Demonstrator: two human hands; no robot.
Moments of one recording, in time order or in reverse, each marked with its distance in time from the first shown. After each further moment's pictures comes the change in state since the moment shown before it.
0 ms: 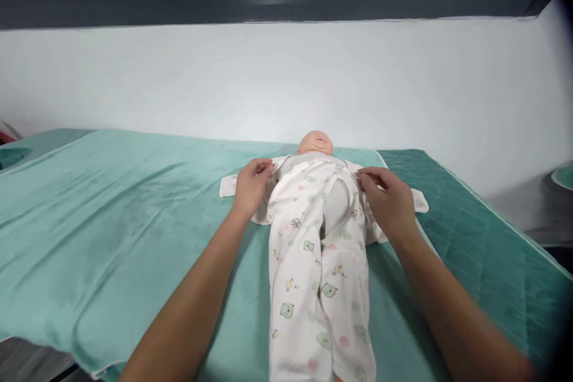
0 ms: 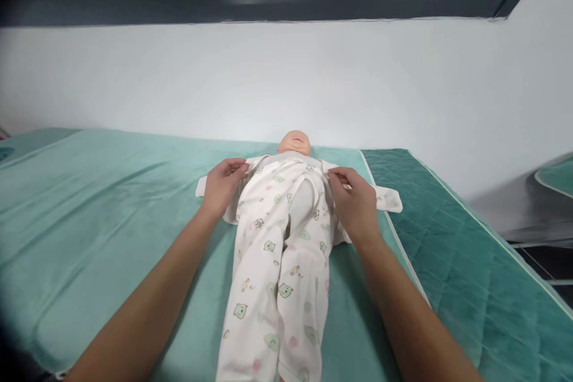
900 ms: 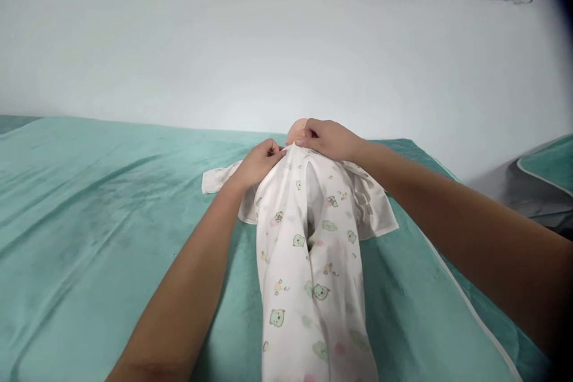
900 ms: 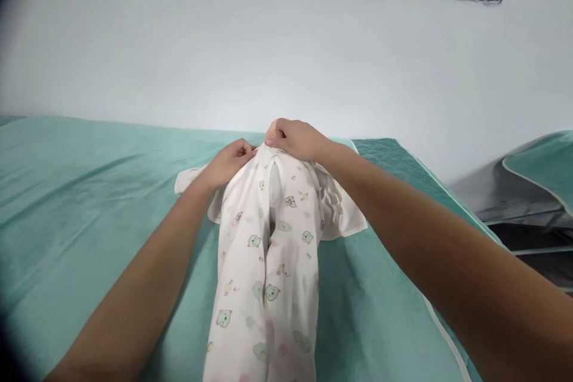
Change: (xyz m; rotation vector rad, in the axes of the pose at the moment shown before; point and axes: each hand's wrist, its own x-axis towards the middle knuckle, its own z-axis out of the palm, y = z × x) left_hand 0.051 -0.007 0.023 0.281 -0.467 0.086; right_hand 0.111 -0.043 0.069 -0.447 -0.712 -0.371
